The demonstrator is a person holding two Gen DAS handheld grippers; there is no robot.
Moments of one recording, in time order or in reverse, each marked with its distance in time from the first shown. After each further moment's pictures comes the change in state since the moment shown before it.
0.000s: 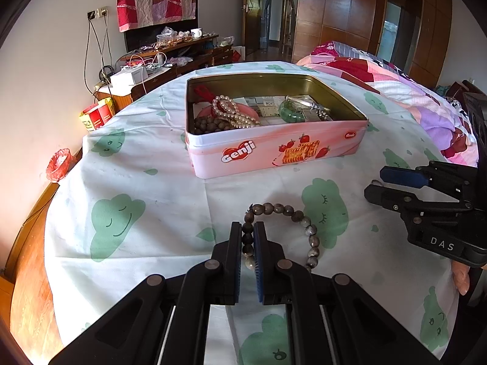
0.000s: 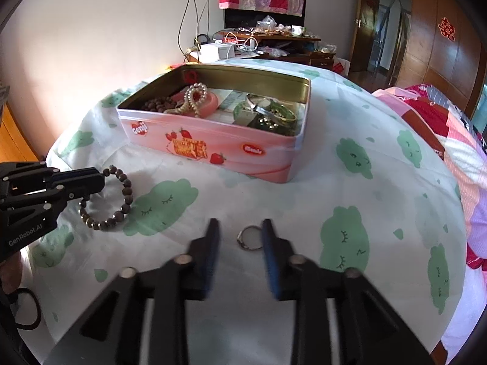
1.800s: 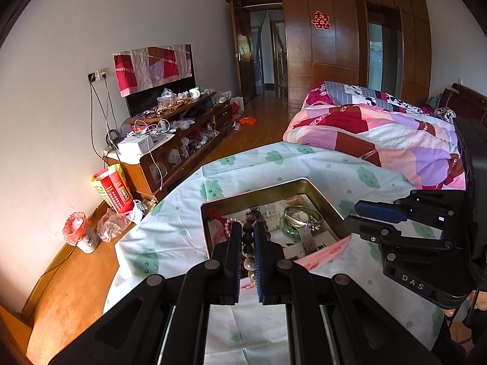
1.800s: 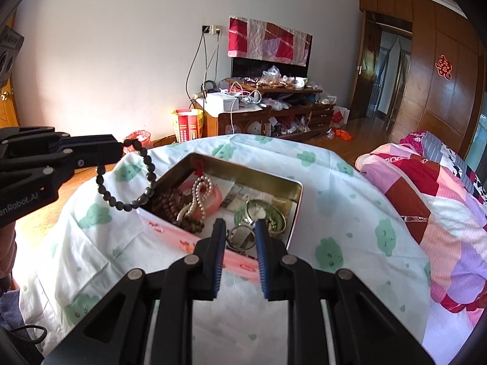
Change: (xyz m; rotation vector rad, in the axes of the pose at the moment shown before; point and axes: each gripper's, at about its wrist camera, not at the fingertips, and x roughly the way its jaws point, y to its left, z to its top) left arm -0.064 -0.007 0.100 0.104 -0.234 0.050; right arm -0.046 0.000 0.072 -0.061 -0.217 -0.015
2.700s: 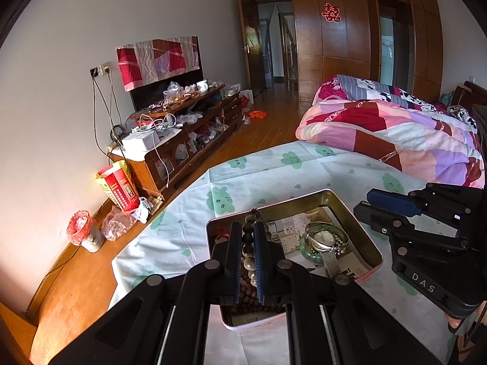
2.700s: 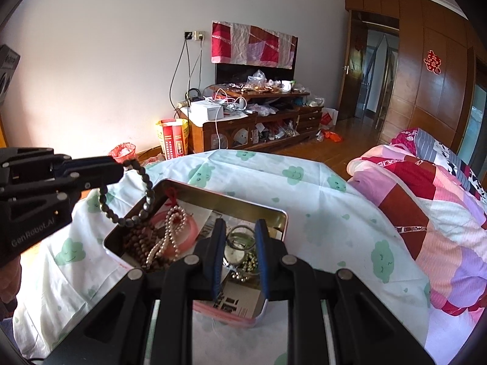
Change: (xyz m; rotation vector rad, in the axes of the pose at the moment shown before) left arm 0.052 0.007 0.024 -0.010 0.042 0.046; right arm 0.030 -0.023 0.030 0.046 -0.022 -0.046
